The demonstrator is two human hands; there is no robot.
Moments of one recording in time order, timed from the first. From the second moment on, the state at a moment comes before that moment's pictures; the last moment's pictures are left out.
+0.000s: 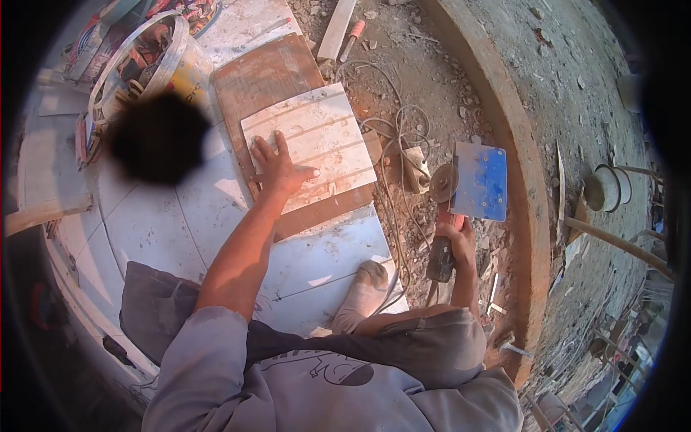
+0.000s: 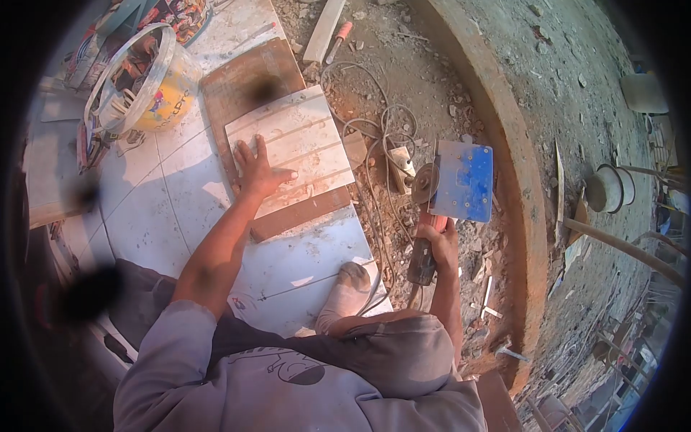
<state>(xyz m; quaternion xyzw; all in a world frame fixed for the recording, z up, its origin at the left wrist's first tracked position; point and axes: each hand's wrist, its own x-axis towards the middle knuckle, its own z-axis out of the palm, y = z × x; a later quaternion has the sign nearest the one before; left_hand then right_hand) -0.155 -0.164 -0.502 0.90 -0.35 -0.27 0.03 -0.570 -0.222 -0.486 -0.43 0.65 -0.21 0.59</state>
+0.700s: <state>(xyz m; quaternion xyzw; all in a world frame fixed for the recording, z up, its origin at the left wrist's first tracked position) -0.152 -0.162 -0.499 0.89 -0.38 -0.26 0.03 -0.555 -0.368 -0.601 -0.15 0.49 -0.34 0.79</state>
